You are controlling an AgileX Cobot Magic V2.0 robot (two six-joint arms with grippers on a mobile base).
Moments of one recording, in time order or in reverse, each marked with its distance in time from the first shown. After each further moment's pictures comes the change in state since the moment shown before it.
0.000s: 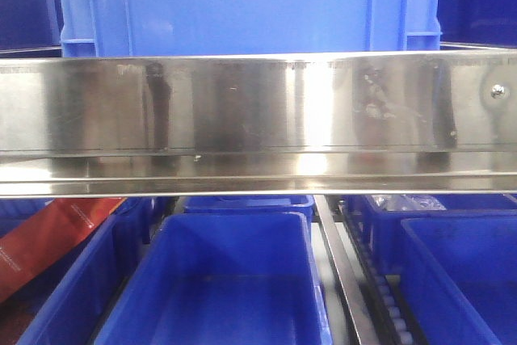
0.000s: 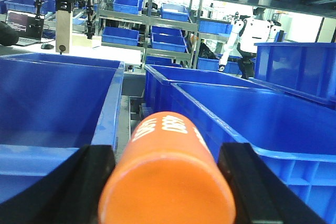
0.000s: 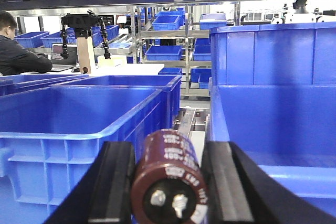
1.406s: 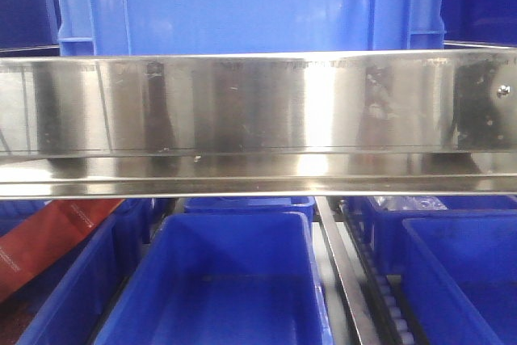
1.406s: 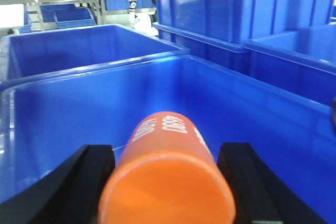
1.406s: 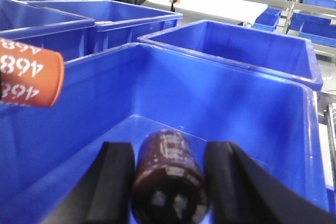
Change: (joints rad) left arm -0.365 0.925 -0.693 0.121 -0.034 0.004; right arm 0.322 0.992 -0.658 -0.094 -0.073 0.000
